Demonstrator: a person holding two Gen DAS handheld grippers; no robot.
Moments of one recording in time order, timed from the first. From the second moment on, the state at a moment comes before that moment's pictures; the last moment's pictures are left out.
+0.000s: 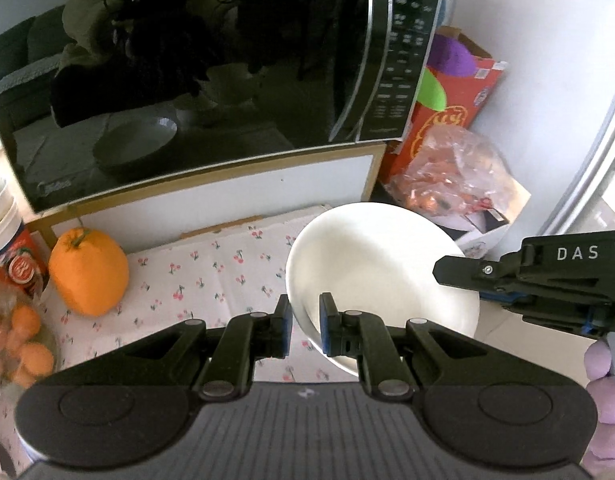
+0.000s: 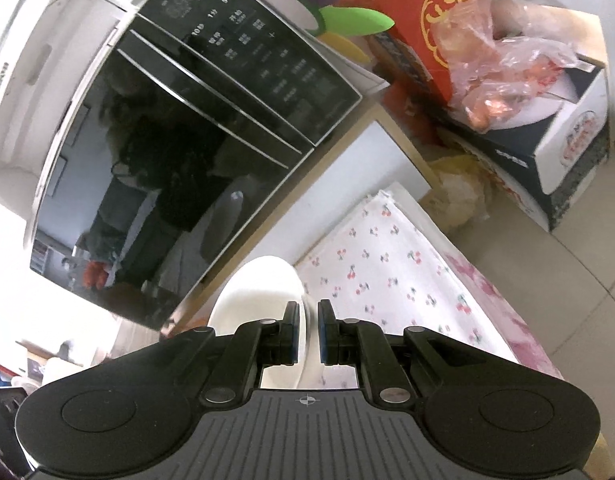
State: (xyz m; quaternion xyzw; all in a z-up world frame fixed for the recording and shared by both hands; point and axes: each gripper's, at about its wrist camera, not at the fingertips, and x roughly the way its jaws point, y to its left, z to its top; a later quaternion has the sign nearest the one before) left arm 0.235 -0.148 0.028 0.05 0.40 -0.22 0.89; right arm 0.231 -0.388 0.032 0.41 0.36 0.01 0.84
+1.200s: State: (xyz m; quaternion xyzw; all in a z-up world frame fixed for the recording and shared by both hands) left arm 0.091 -0.100 -0.004 -0.01 0.42 -0.26 0.87; right arm 0.078 -0.341 0.027 0.36 0.41 -0.03 0.84
